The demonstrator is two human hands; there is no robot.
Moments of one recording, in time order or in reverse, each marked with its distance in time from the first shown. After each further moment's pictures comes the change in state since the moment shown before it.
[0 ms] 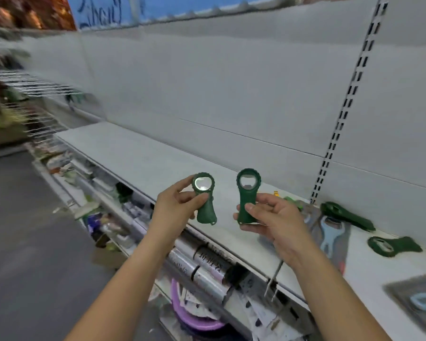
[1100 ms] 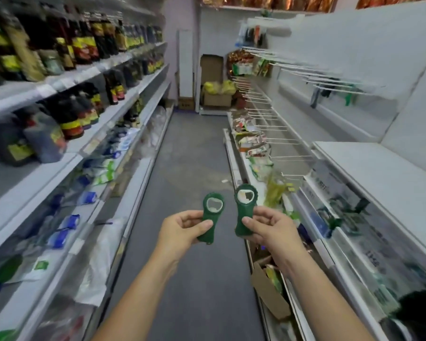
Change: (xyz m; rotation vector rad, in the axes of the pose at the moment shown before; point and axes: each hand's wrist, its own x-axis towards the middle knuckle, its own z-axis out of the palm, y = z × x) left_hand 0.088 -0.139 -0.687 -0.165 0.888 -0.259; right_hand 0.236 0.293 0.711 -0.165 -0.714 0.299
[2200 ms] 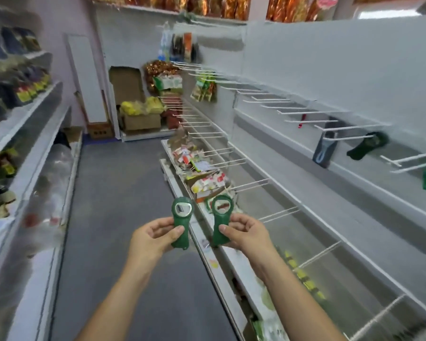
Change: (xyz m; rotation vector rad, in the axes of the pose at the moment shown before) left_hand 0.757 0.138 0.108 0.029 -0.261 0.020; right_hand 0.705 -0.100 0.056 -0.016 0.324 -0.031
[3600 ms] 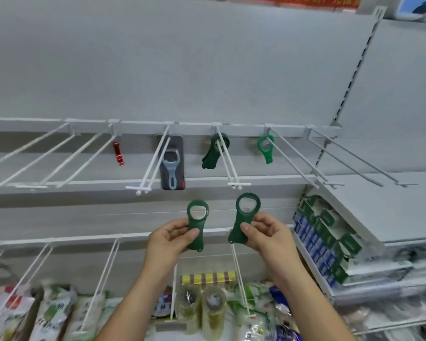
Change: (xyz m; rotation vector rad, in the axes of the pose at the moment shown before) left_hand 0.256 -0.011 0.352 0.107 -1.263 -0.168; right_hand 0.109 -0.052 -0.128 0.179 1.261 -0.323
